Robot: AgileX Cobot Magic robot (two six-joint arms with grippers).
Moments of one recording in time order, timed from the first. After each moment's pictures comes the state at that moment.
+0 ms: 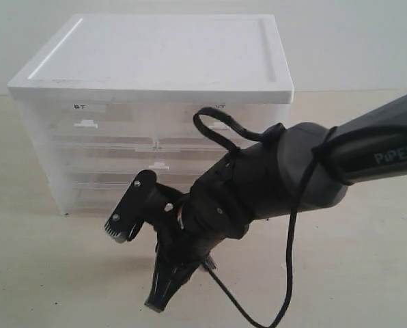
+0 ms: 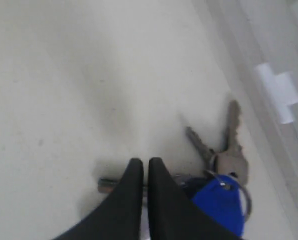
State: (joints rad) left arm -0.04 0.00 0.00 0.03 0.31 0.08; right arm 0.92 1.95 -1.07 0.01 0.27 -0.34
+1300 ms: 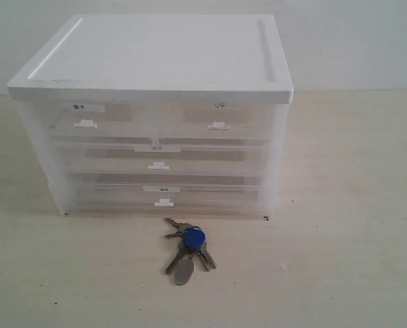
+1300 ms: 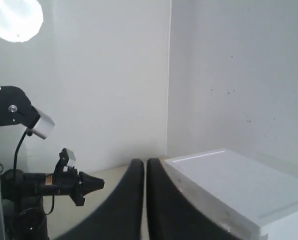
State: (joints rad) left arm -0.04 0.00 0.00 0.03 0.31 0.08; right arm 1.10 0.02 -1.07 -0.01 0.93 0.00
